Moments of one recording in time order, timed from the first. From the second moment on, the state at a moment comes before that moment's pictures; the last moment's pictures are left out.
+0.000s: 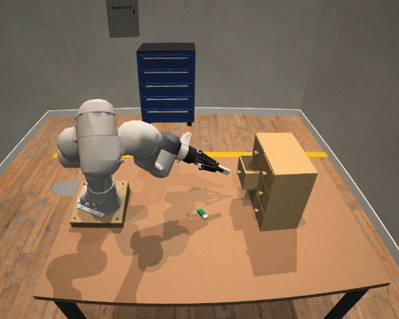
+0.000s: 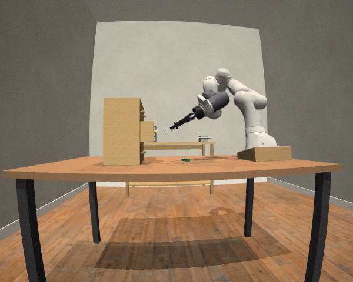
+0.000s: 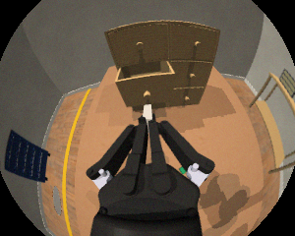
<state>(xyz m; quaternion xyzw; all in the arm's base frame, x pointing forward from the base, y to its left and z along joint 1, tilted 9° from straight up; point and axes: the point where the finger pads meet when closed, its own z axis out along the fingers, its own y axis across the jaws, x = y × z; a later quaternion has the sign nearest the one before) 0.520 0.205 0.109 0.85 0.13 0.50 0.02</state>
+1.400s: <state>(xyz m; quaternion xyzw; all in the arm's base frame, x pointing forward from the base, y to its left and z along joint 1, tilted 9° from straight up) 0.531 0.205 0.109 0.85 0.13 0.50 0.02</state>
